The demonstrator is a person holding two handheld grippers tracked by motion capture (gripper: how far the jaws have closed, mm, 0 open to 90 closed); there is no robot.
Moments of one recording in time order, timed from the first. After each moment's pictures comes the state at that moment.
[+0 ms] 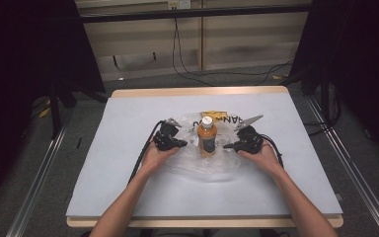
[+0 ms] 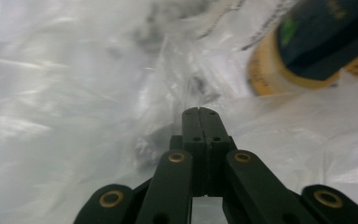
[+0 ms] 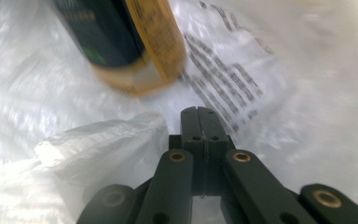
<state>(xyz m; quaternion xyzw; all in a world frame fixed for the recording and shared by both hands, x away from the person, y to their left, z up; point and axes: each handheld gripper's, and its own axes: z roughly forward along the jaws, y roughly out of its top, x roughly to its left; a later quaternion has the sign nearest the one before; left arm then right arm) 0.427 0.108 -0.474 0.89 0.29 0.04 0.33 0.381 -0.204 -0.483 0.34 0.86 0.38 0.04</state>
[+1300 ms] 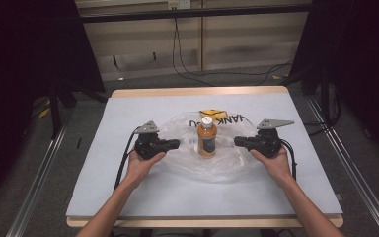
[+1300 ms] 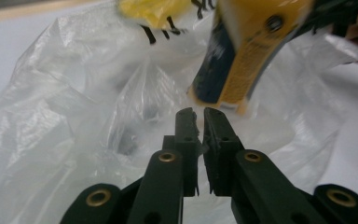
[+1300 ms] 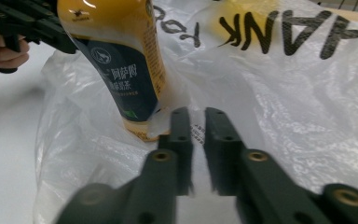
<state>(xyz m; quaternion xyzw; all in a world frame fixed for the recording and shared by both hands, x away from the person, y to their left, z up) 0.375 0.158 -0.446 0.82 0.26 0.04 0.51 0.338 -0.235 -0.451 0.39 0.77 0.50 0.11</state>
